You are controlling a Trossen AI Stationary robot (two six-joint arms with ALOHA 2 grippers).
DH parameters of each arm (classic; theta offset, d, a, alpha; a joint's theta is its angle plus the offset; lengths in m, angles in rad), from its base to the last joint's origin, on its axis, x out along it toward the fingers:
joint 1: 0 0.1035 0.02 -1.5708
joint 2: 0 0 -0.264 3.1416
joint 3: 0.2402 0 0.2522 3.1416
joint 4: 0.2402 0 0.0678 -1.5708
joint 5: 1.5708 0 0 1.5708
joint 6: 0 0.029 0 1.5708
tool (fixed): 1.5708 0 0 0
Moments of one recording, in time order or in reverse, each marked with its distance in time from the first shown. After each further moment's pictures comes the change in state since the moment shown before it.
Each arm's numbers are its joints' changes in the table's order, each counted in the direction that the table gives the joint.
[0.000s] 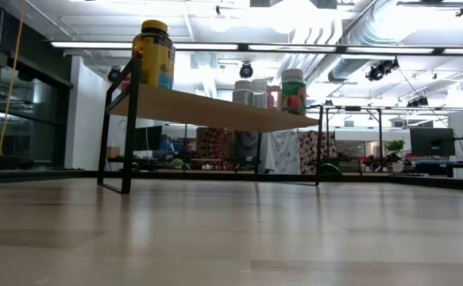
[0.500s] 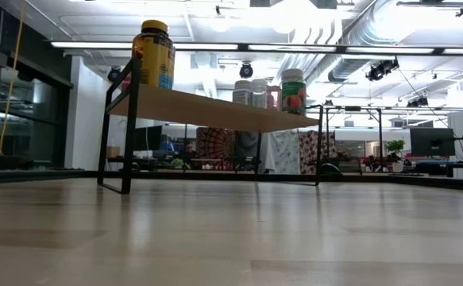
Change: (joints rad) left arm 0.000 0.000 0.000 0.000 0.000 0.000; right arm 0.000 0.000 0.000 0.008 0.051 -0.123
